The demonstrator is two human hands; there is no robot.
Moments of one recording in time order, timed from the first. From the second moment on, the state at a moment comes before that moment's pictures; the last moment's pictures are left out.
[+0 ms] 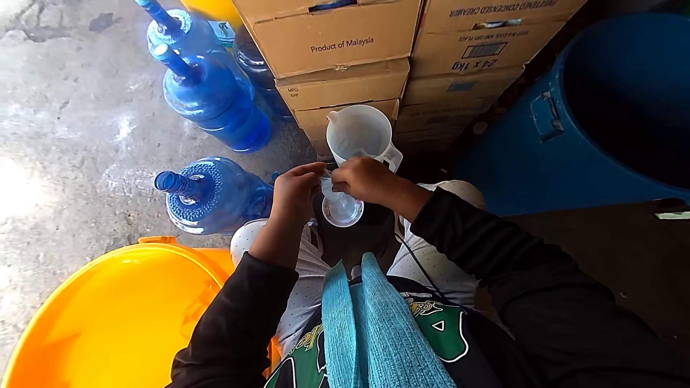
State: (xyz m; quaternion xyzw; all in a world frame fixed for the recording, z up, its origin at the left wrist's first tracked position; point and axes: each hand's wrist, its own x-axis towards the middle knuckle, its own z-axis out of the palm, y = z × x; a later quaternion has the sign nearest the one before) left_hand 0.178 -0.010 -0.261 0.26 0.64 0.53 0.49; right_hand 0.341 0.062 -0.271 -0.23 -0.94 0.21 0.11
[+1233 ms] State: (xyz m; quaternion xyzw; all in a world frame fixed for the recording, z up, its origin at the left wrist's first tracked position) left_hand 0.127 -0.015 -0.285 0.87 0.40 0.29 0.05; right_hand 0.369 0.124 -0.261 -0.20 -0.92 0.26 0.20
